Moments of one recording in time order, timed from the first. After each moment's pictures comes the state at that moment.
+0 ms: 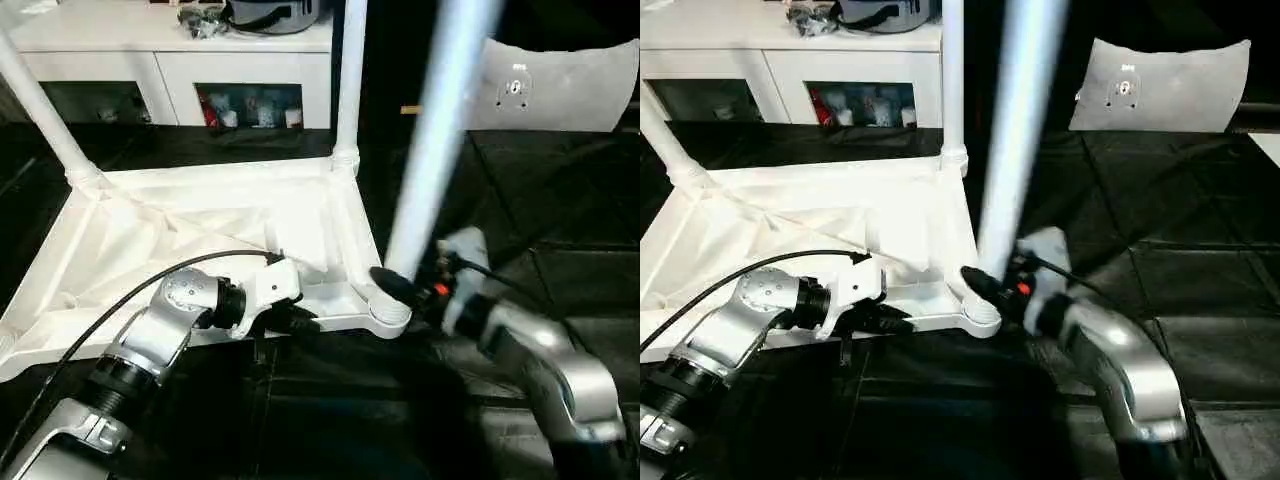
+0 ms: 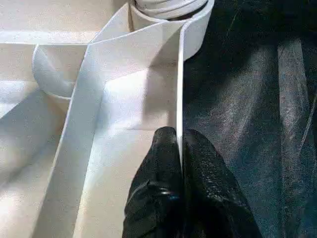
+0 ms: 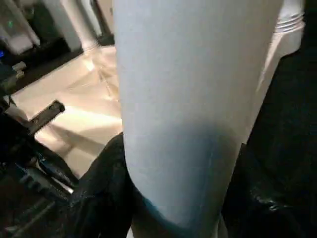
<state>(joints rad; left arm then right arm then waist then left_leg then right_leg) -0.47 0.45 -0.37 0.34 -0.04 0.17 -1.15 -0.13 -0.28 0.02 -0.08 0.44 0.49 0.59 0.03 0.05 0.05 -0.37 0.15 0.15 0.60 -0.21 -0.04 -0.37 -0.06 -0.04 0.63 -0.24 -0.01</state>
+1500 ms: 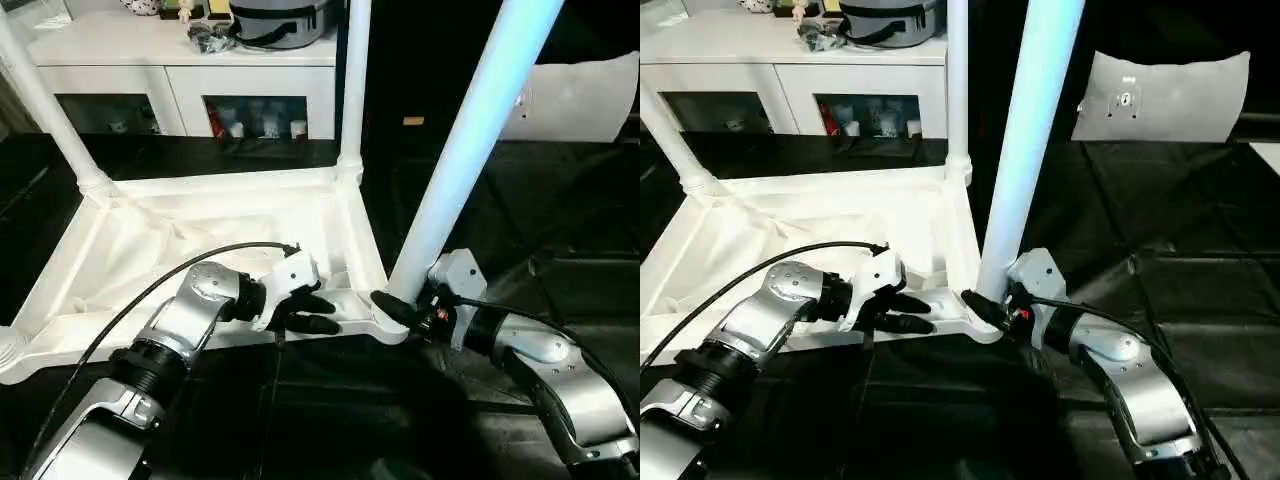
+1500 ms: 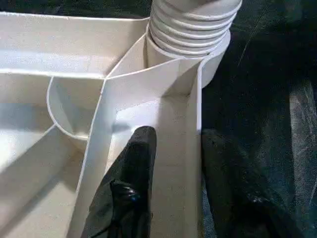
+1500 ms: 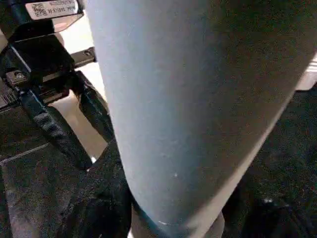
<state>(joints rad) -0.56 0.35 -0.37 0.51 -0.03 0.17 -1.15 -0.10 -0.41 0.16 -0.12 0.23 0.35 0.69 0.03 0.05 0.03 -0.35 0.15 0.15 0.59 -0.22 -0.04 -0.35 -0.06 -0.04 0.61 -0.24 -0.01</state>
